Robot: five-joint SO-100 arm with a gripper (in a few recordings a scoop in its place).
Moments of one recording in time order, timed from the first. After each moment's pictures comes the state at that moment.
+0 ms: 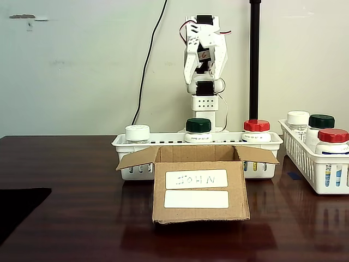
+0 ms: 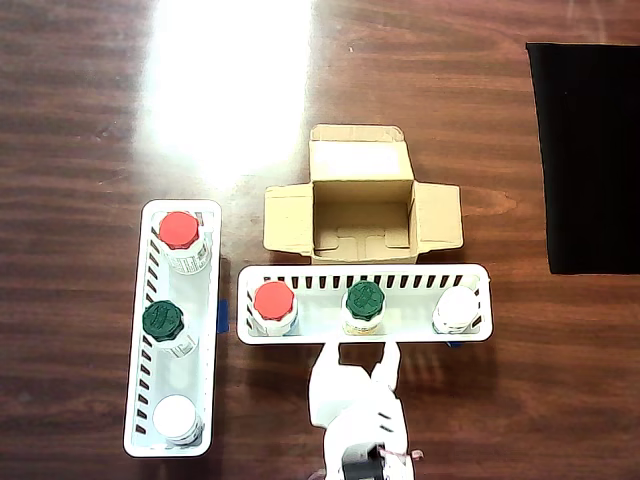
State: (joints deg) arm 1.3 166.6 129.6 65.2 103.2
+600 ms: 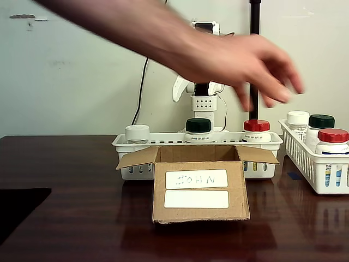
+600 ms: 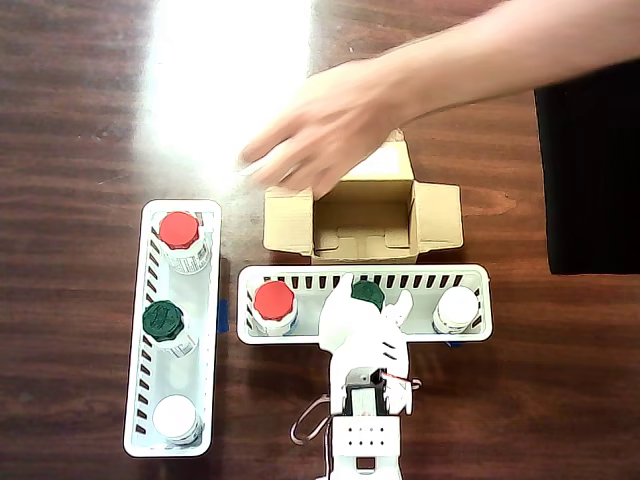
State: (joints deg) arm 6.7 144.1 131.3 37.0 108.6
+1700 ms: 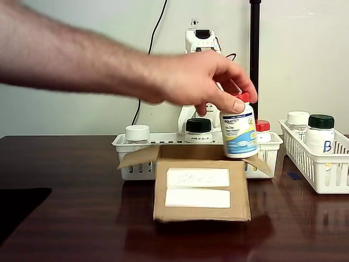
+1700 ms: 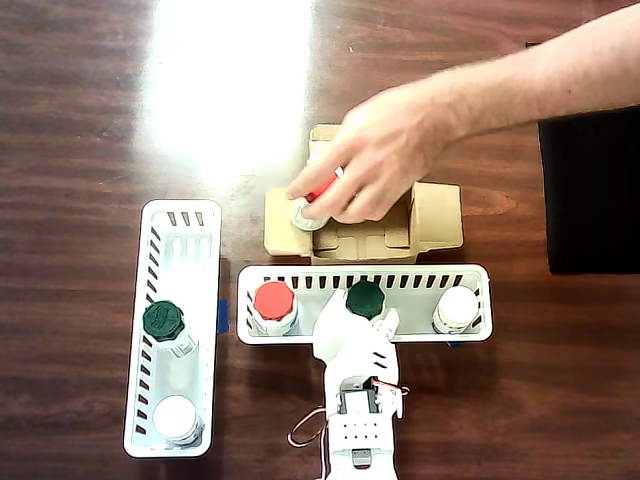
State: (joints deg) arm 3.7 140.7 148.9 18.8 113.3
